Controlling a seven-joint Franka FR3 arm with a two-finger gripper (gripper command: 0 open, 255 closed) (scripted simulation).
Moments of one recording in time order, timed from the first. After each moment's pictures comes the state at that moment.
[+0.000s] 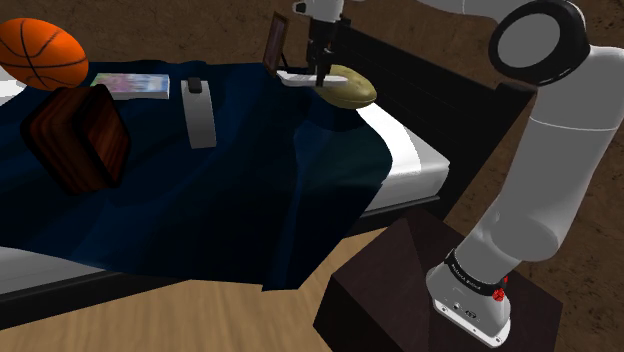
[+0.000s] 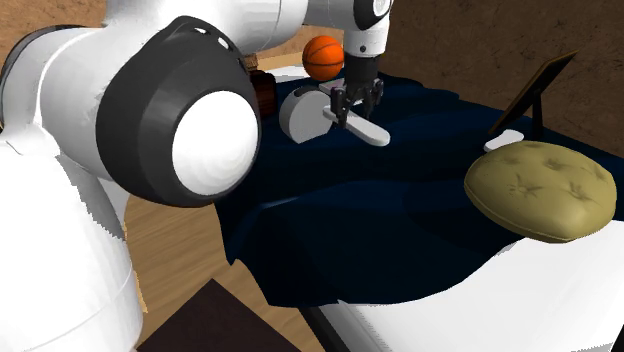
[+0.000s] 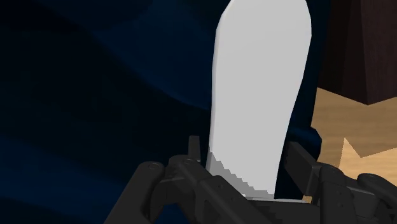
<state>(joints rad) 0.08 0.27 -0.03 -1.40 0.03 1.65 -1.14</state>
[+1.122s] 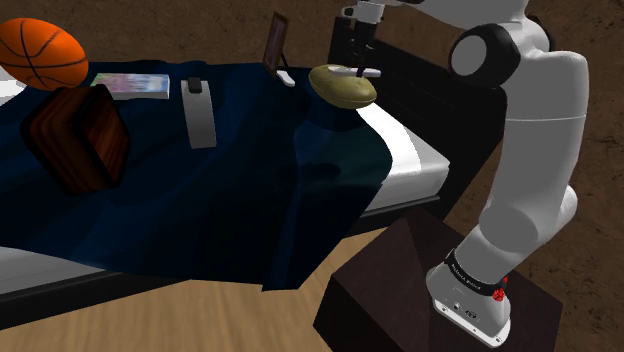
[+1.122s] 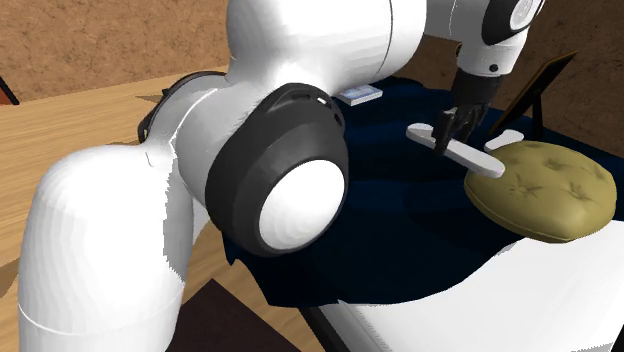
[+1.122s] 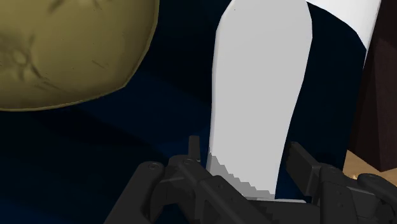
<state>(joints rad) -0.18 0.47 -0.14 -1.09 0.08 1.55 -1.50</state>
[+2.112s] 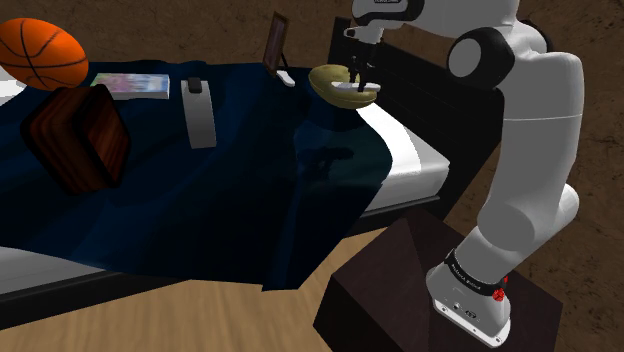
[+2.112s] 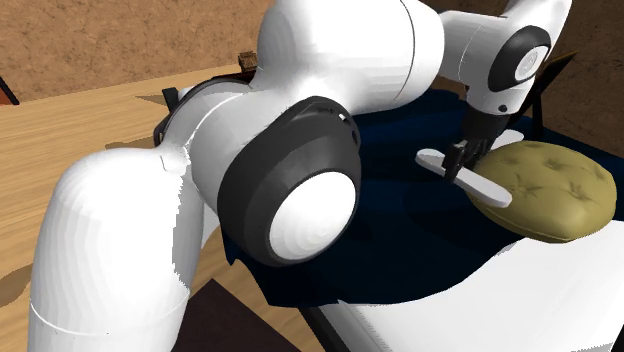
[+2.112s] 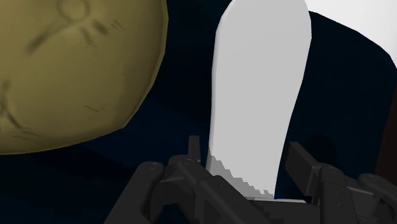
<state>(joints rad) -0.22 0.50 -0.15 -1.21 0.09 1.69 -1.56</state>
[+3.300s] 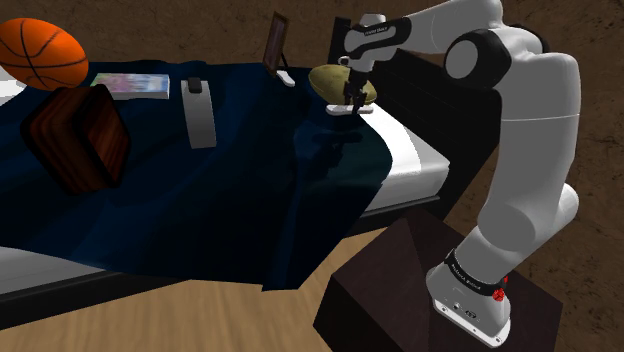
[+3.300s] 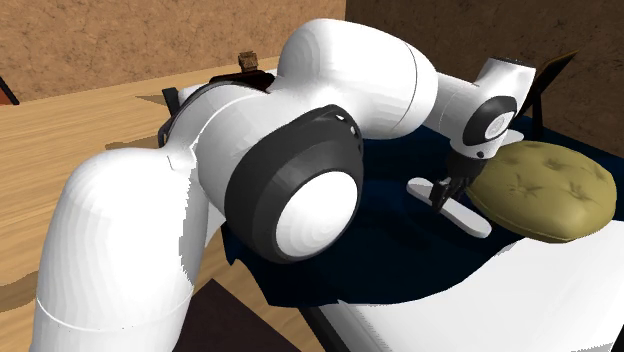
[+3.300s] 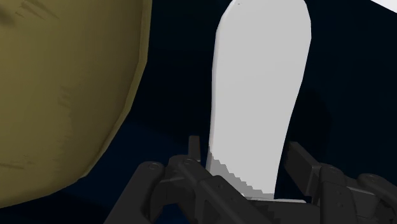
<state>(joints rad) -0.21 0.52 -0.15 -1.43 0.09 1.92 -1.57</state>
